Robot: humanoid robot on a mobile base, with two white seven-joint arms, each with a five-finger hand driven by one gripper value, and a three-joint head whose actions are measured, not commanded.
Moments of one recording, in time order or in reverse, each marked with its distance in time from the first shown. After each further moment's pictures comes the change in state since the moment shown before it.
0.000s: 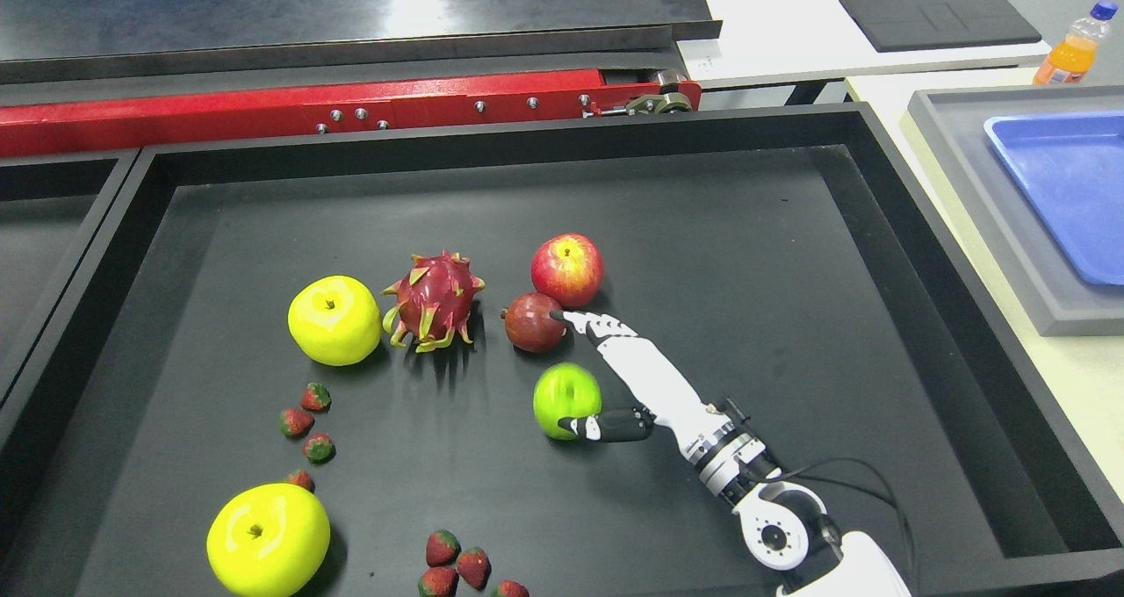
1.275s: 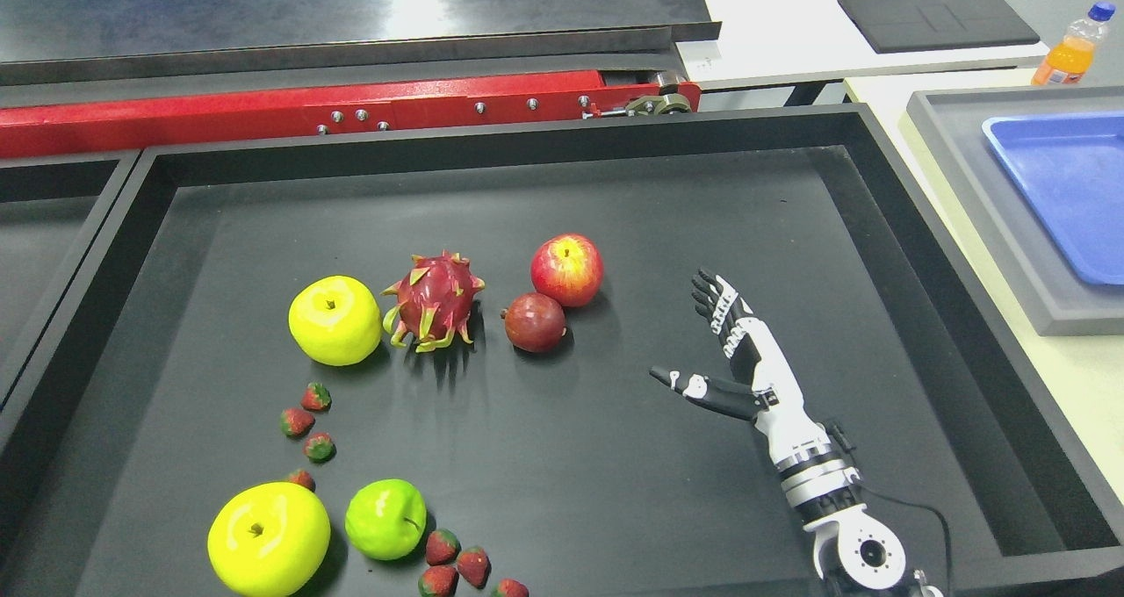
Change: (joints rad) left arm 0.000 0.000 0.000 0.000 0.000 0.000 0.000; right arm 0.125 0.071 -0.264 -0.045 -0.669 0.071 0.055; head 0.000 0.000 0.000
